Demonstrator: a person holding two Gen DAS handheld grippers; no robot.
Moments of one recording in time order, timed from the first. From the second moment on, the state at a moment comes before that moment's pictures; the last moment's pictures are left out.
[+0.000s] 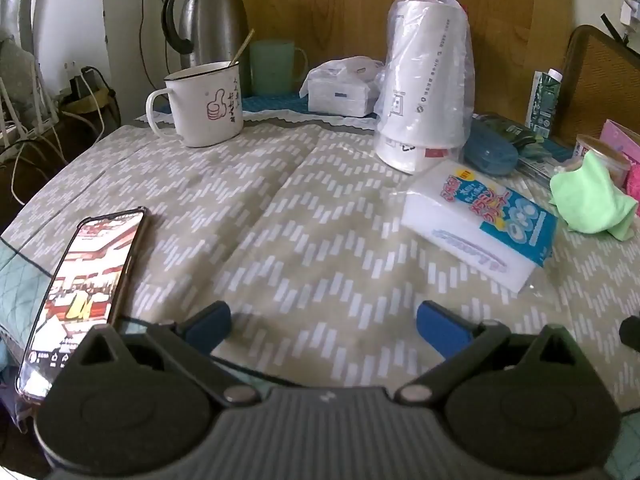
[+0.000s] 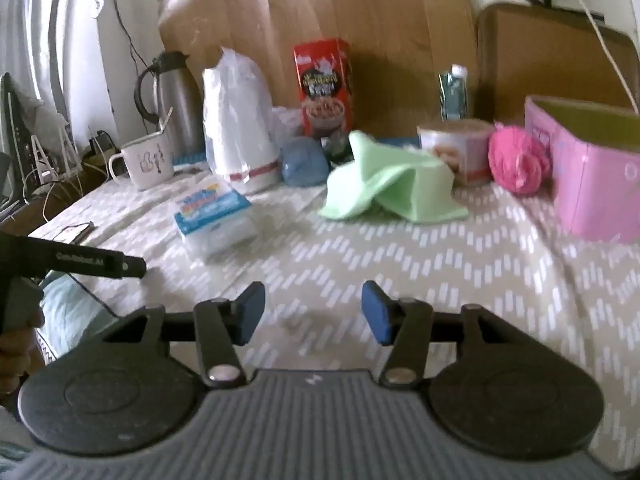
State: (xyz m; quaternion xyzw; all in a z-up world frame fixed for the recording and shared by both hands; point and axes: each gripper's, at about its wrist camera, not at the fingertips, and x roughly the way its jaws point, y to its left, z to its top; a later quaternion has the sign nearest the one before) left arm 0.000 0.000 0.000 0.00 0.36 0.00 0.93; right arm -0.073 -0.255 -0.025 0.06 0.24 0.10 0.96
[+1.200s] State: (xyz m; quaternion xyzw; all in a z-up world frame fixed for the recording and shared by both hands) left arm 0.010 0.037 0.032 -0.09 0.31 -0.05 0.95; right arm 0.019 -0.178 -0.014 -0.09 0.30 0.25 0.92
